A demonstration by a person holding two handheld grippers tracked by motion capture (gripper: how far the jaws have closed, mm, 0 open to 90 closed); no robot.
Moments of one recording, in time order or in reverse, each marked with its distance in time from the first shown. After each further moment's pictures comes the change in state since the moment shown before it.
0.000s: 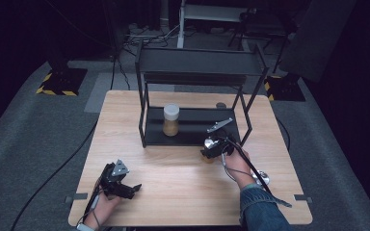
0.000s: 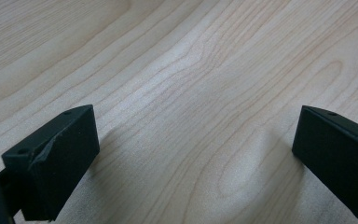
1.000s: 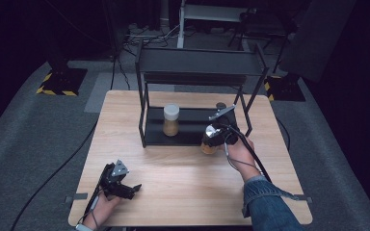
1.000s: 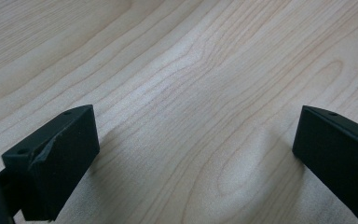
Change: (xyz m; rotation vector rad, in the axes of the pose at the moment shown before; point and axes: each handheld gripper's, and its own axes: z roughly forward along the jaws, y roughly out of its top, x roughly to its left) left arm -0.002 0.000 0.000 0.000 0.006 -0.006; right arm 0.002 0.038 -0.048 -0.022 -0.015 0.009
